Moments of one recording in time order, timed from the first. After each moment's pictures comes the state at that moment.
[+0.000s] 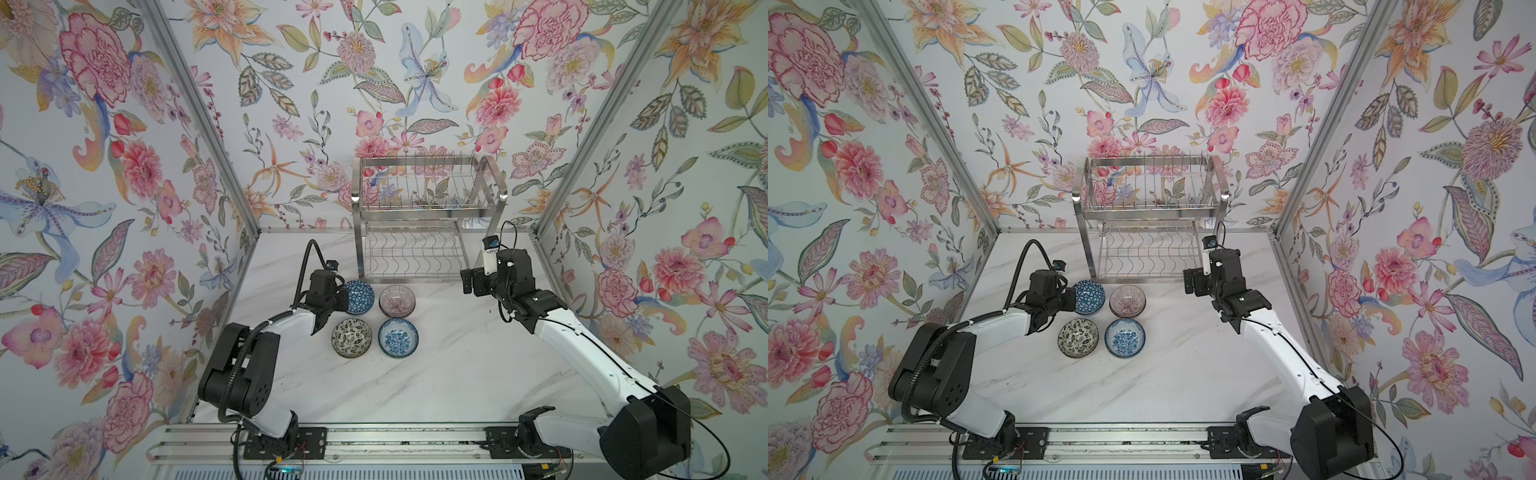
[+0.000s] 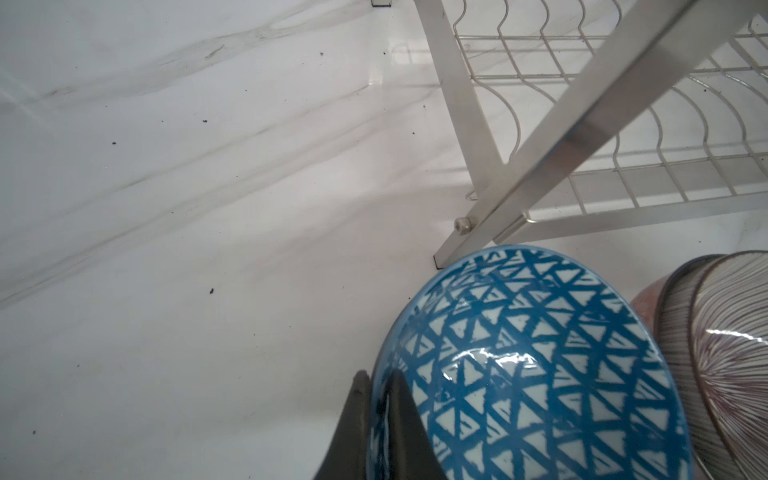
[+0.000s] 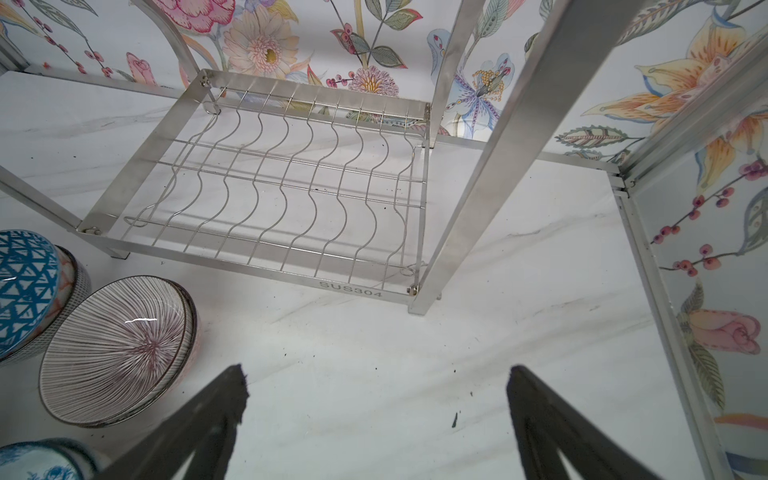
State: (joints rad) left arm -0.29 1.58 0.79 0.10 -0.03 -0.16; right arm 0.35 1.25 1.01 -0.32 0.14 0.04
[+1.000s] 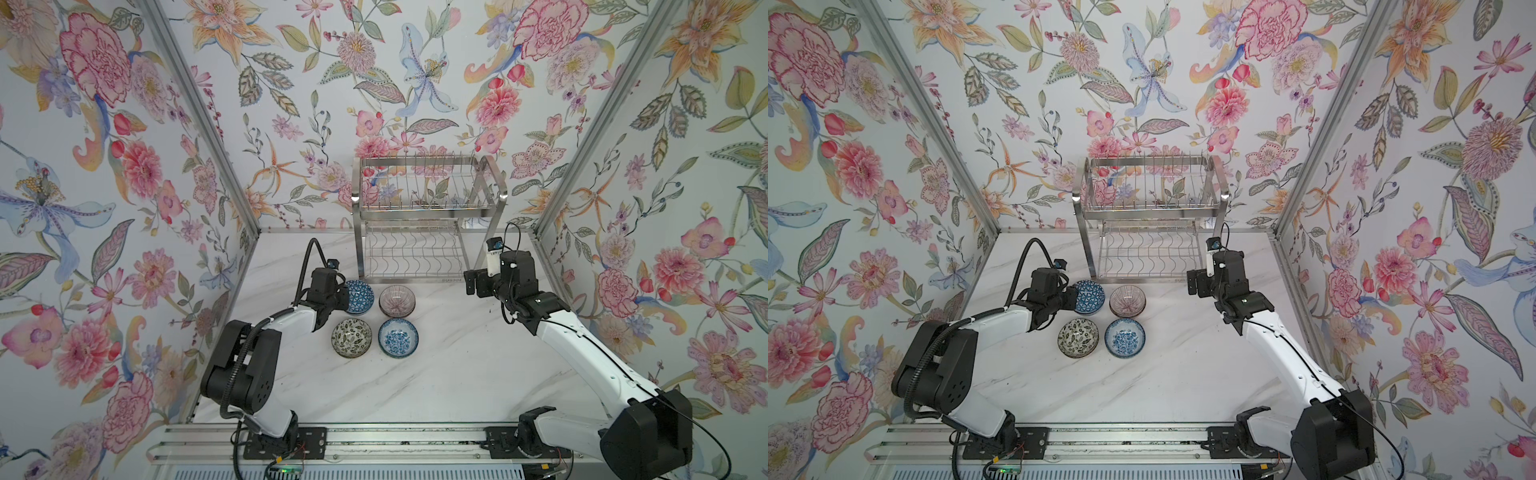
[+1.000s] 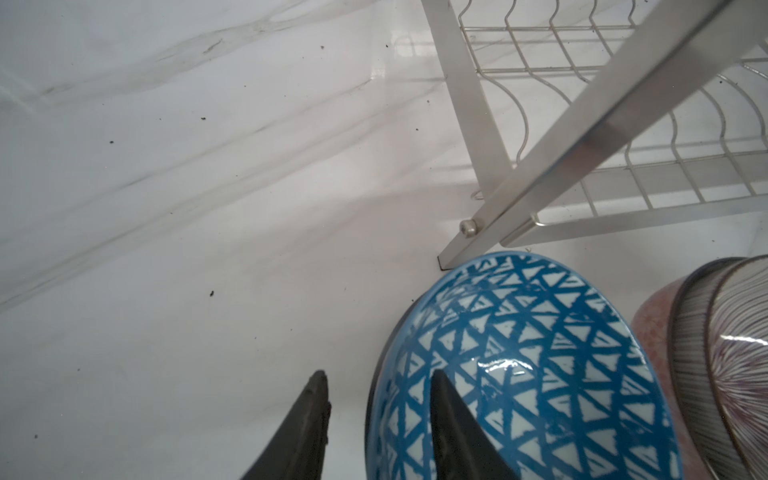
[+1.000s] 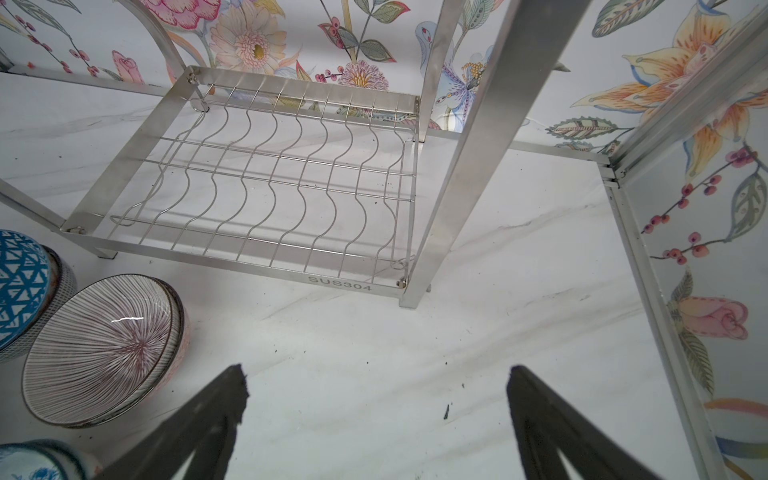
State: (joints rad) left arm -0.29 1.61 0.82 0.06 -0.03 -0.16; right arm 0.33 1.23 0.98 -0.32 0.13 0.04
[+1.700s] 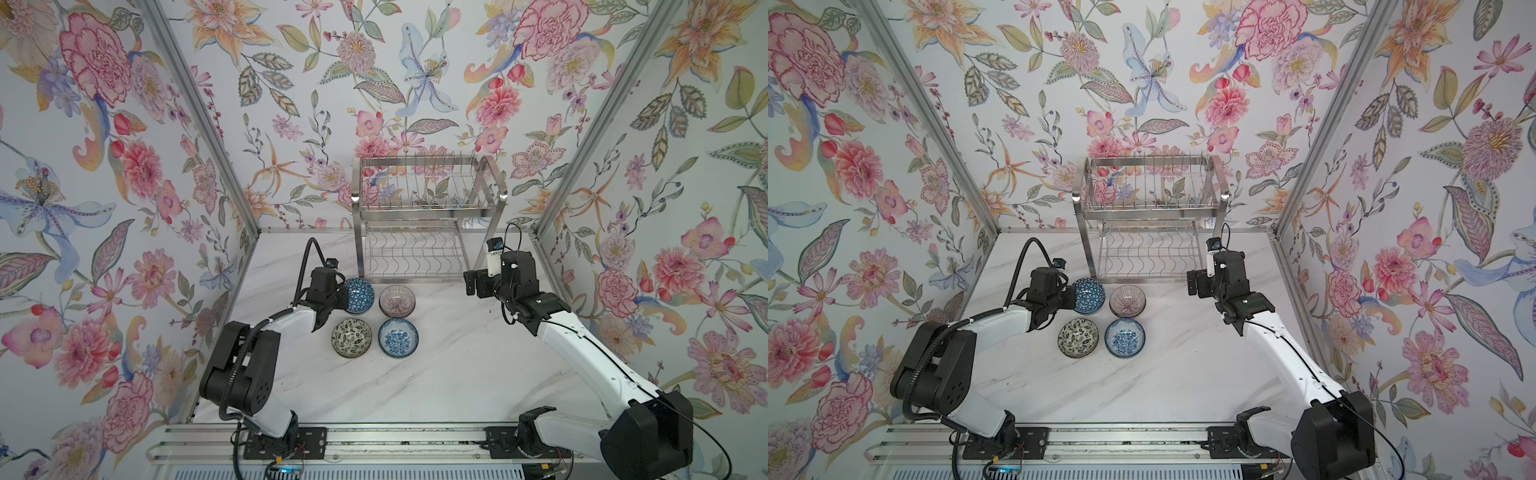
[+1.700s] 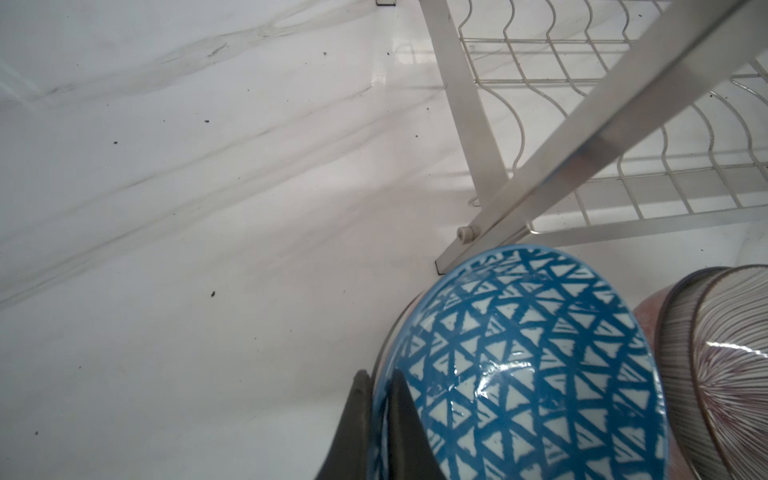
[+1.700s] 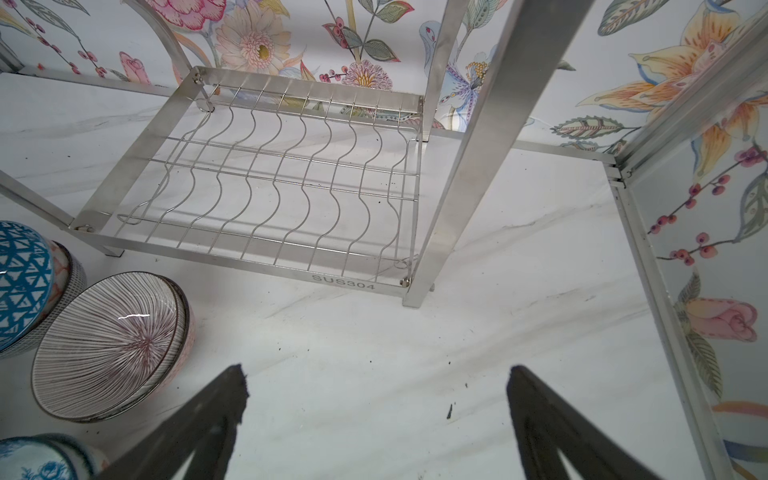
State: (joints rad) left arm -0.29 1.60 0.82 0.06 -0.03 -0.17; right arm 0.32 1.23 0.98 -0.32 0.12 0.04
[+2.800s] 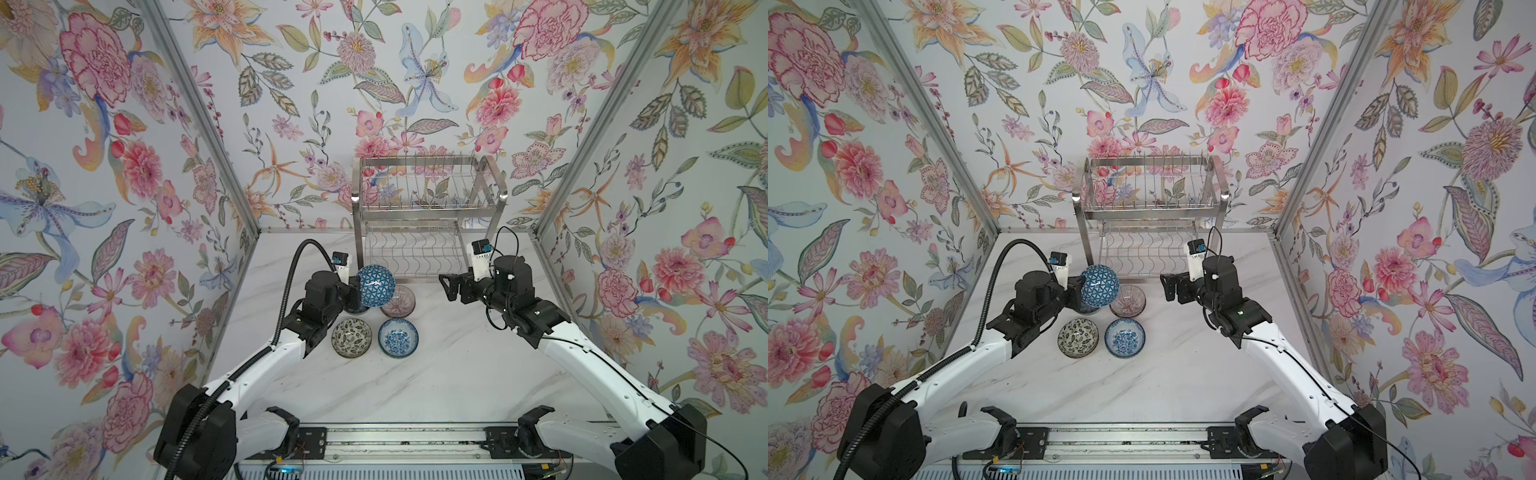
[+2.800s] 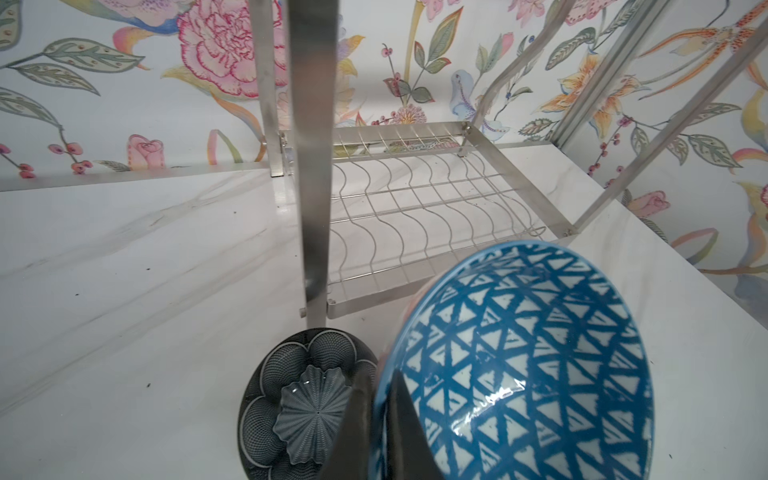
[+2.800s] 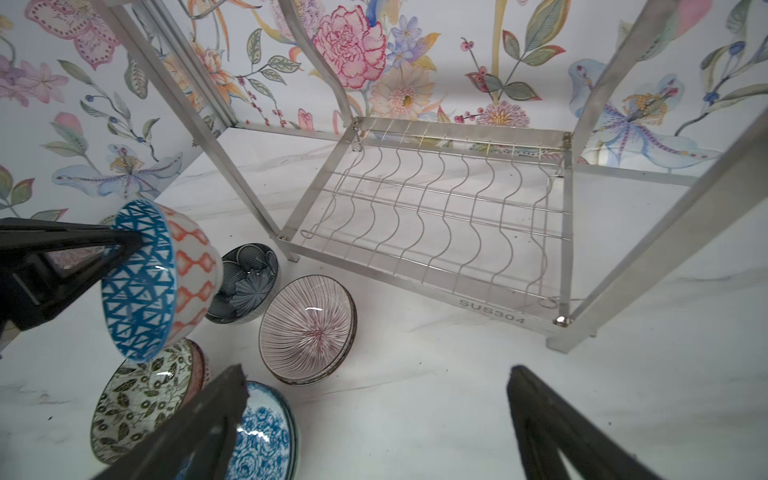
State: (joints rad) left arm -0.50 1.22 0.75 0.09 -0.01 -0.22; right arm 0.50 1.15 0.97 -0.26 -0.07 0.19
